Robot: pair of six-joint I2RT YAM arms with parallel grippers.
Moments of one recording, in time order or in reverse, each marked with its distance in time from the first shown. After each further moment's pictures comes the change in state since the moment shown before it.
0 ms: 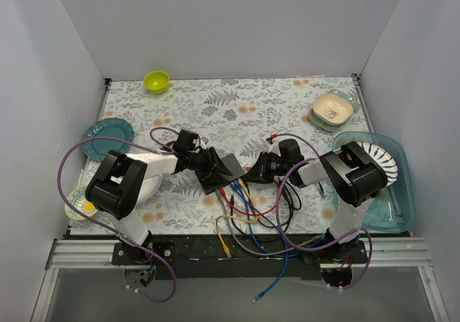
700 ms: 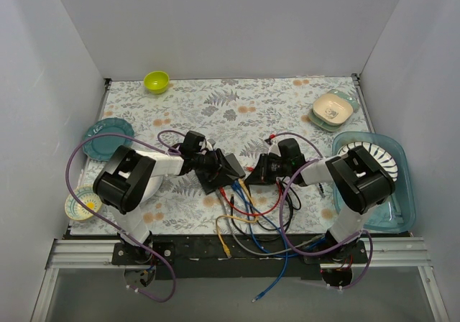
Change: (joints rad) left arm -0.052 0.062 -0.013 0.134 0.026 -0.098; right arm 0.006 -0.074 0.016 -0.182 0.023 -0.142
